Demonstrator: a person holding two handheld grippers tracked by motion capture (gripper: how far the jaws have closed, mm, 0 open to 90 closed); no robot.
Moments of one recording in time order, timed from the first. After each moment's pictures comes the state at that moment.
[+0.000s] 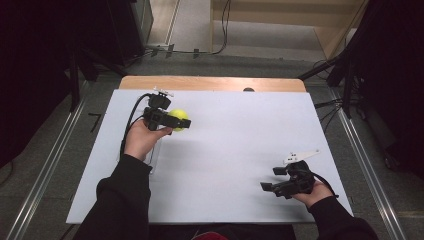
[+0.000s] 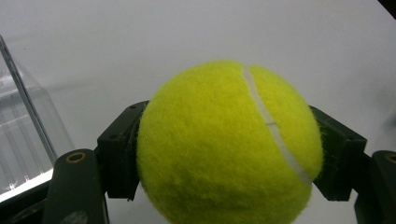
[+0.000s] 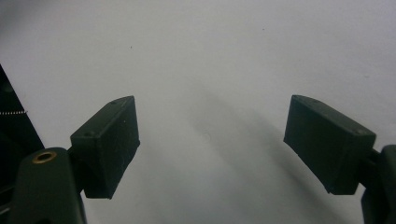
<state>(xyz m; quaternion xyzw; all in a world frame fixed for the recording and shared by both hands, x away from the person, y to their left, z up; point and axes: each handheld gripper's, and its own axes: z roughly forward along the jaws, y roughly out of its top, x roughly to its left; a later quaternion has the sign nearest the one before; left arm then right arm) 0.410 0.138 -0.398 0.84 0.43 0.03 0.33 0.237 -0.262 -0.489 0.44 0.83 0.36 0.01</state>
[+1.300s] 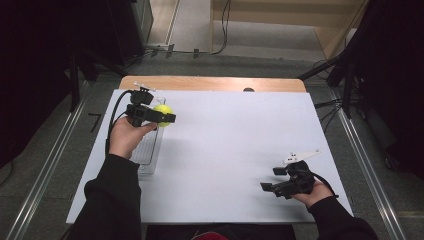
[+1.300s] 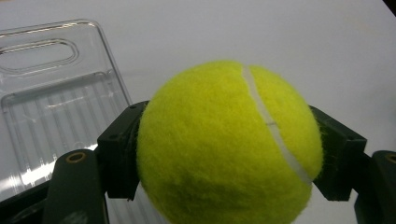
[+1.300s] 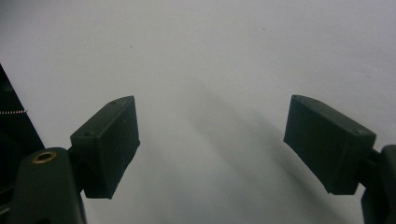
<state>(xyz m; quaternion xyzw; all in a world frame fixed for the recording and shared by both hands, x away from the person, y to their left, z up) 0.416 0.178 -0.386 0.81 0.48 0.04 0.33 0.237 -0.262 -0.489 0.44 0.83 0.36 0.01</state>
